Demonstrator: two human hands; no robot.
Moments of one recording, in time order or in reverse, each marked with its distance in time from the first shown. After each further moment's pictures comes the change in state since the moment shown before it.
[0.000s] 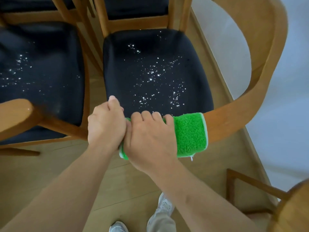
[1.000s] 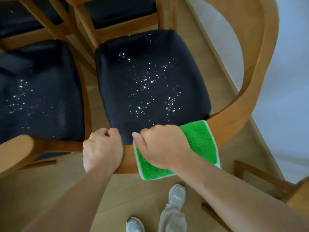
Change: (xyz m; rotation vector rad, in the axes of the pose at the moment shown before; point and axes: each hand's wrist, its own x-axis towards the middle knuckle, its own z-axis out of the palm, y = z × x) left_hand -0.005 0.013 0.003 0.323 0.060 -0.097; right_hand 0.034 0.064 -0.017 0.085 -0.186 -0.158
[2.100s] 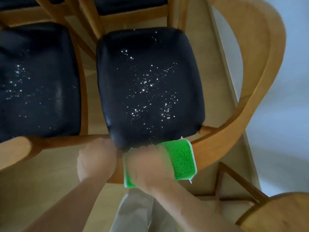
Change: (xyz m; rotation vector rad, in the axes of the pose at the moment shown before) left_hand -0.002 0.006 0.000 0.121 -0.014 -0.061; right_hand -0.012 -0.007 -0.005 -0.013 -0.104 0.019
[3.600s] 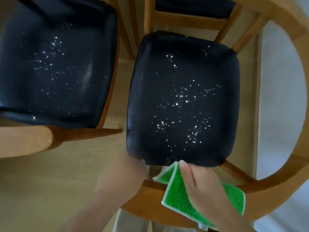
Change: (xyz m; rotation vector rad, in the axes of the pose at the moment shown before) left_hand 0.021 -0.002 -0.005 0.097 -0.474 0.023; right_hand 0.042 0.059 -0.023 0.371 -0.299 0.067
